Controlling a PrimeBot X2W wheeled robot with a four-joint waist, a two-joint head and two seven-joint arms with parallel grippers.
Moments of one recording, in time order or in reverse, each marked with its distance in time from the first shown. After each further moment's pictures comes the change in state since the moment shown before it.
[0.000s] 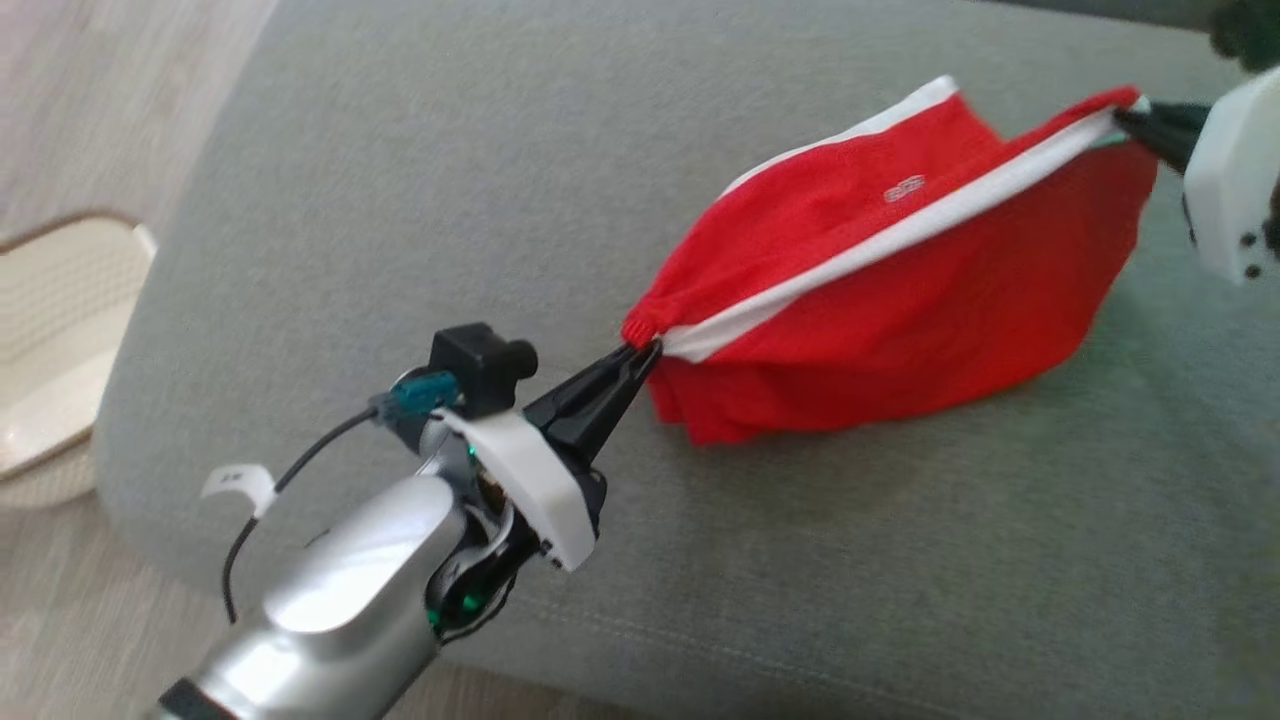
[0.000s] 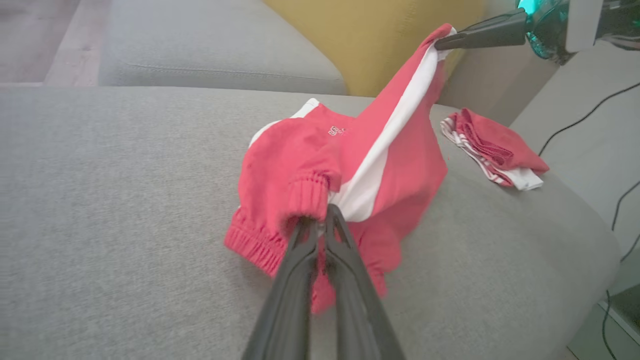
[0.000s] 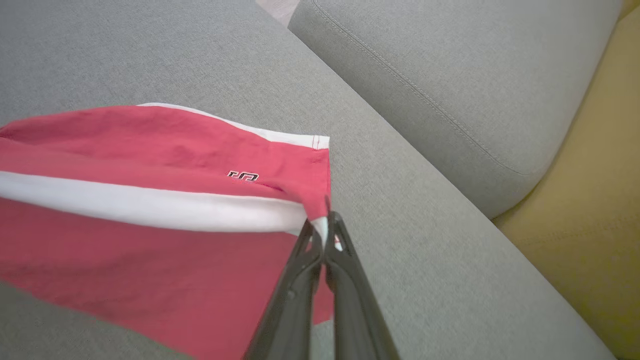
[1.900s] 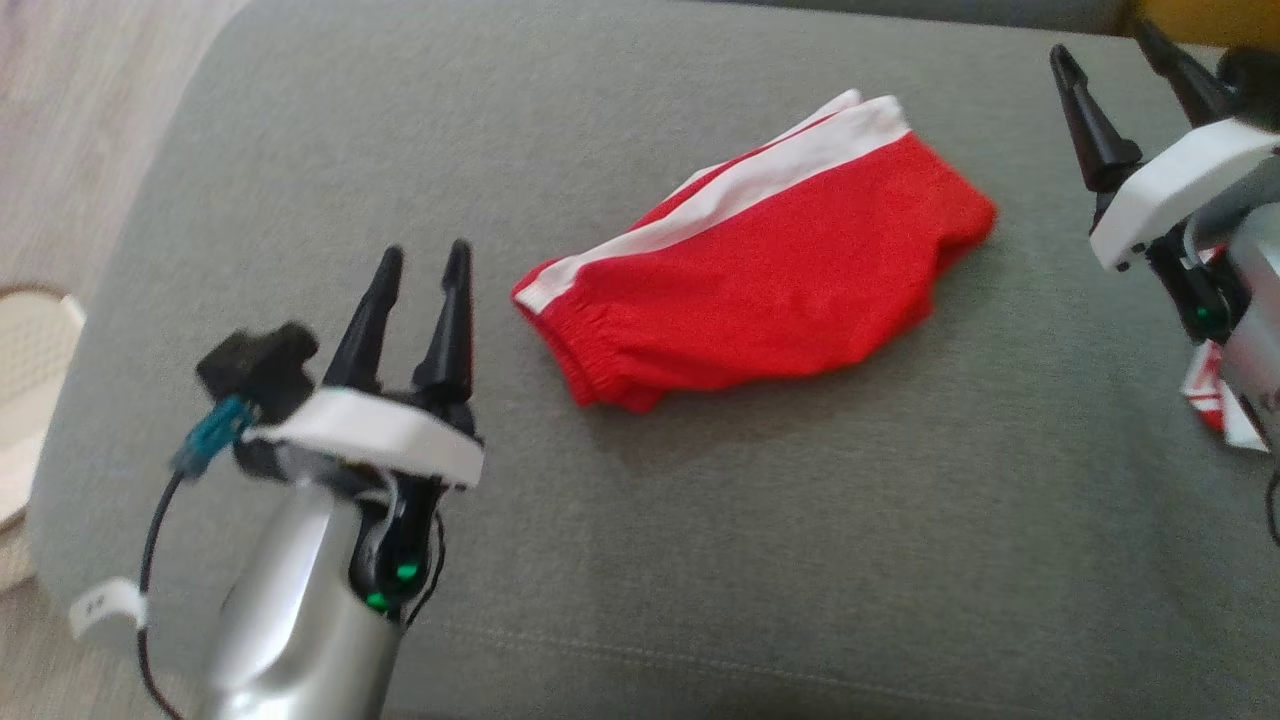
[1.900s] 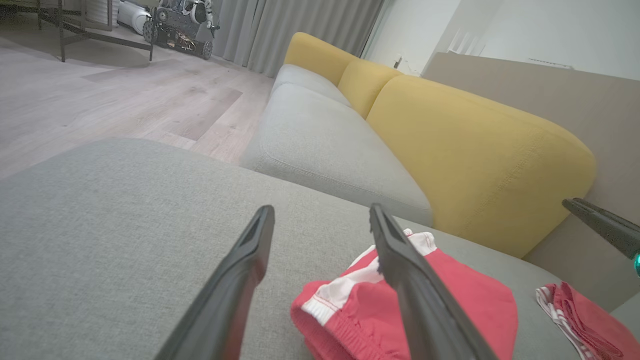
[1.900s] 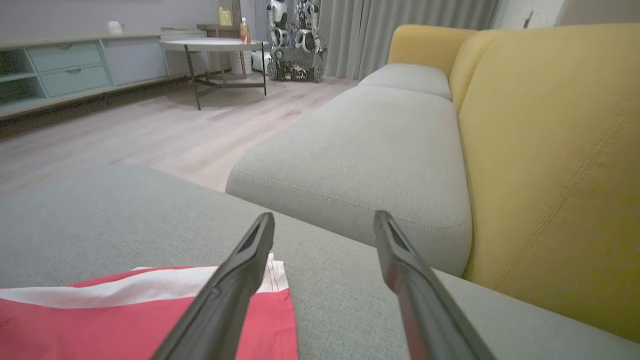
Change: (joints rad) left arm 0.197 -0.212 0.640 0.025 0.223 0.046 -0.080; right arm 0.146 0.377 -0.287 0.549 -0.127 0.000 -0.690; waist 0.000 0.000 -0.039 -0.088
